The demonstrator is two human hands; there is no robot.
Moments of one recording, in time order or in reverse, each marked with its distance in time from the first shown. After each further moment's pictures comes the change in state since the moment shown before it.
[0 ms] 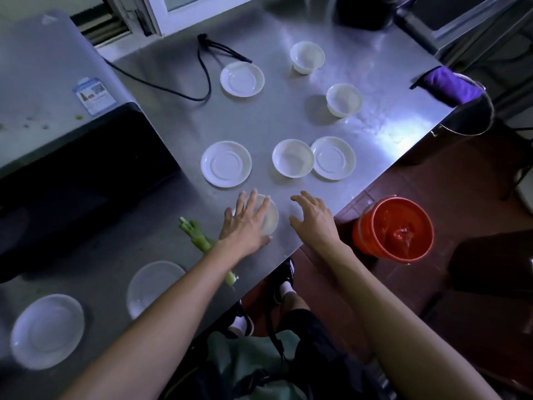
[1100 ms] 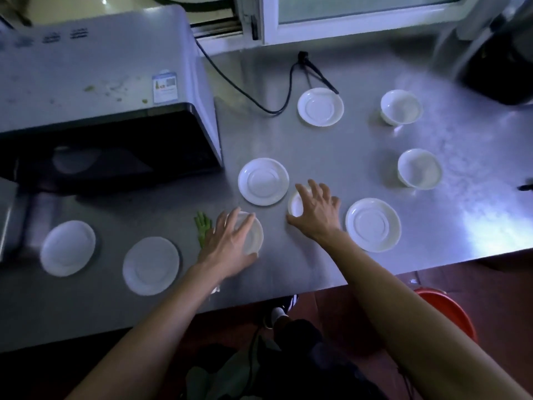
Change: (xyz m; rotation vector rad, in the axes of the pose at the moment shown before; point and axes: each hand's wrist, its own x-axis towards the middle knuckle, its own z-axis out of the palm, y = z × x) left_hand -0.016 0.005 -0.013 -0.185 0.187 -0.513; right_hand 0.165 -0.017 -0.012 -0.326 -0.155 -0.456
